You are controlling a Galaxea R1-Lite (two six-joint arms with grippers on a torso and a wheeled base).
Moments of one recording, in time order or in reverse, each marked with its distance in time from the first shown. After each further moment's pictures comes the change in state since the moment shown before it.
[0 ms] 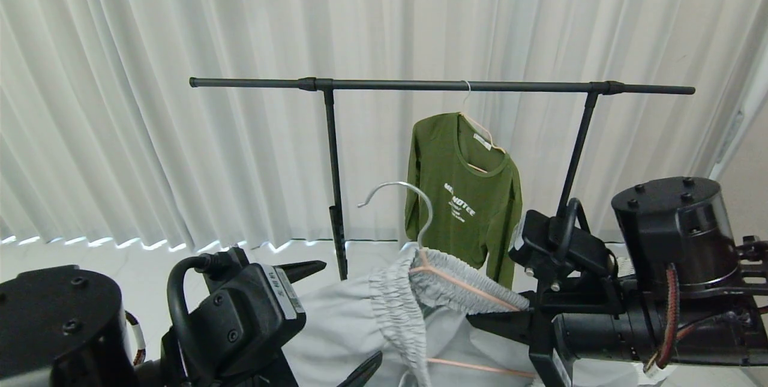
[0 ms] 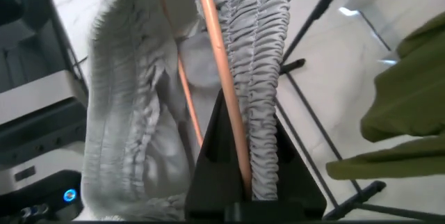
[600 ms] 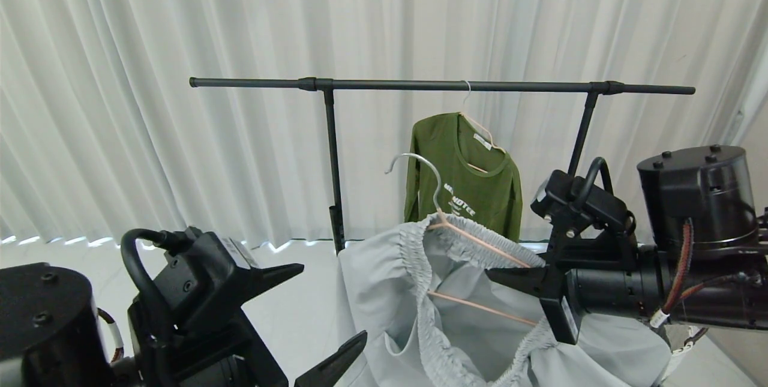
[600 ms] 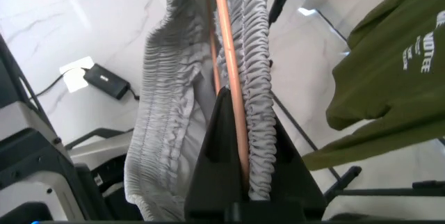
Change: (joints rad) left arm 0.037 -0.040 0.024 0.001 -0.005 -0.284; right arm -0.090 -0.013 -0.051 0.008 -0.043 0.008
